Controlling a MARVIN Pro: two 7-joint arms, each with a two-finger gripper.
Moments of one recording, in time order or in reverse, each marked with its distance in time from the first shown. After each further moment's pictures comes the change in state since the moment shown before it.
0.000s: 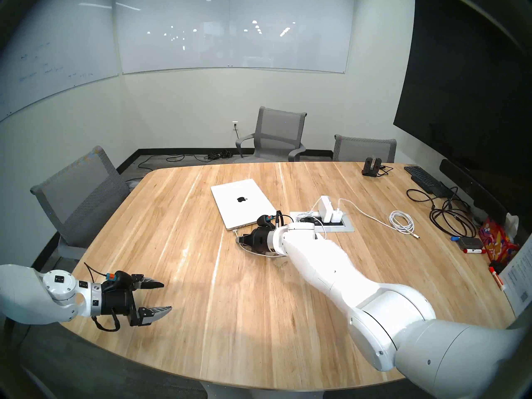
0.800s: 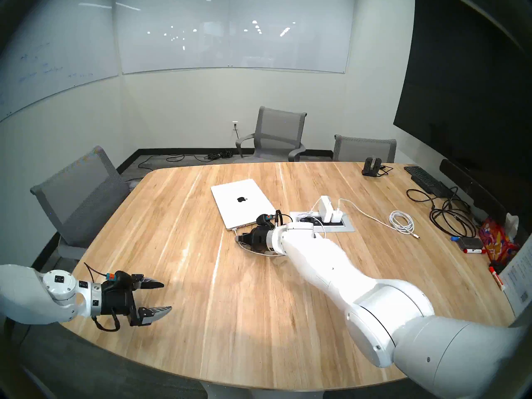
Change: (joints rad) left arm 0.000 0.000 0.000 0.000 0.000 0.000 0.000; right arm 0.033 -0.016 -0.007 0.066 0.005 -0.039 0.019
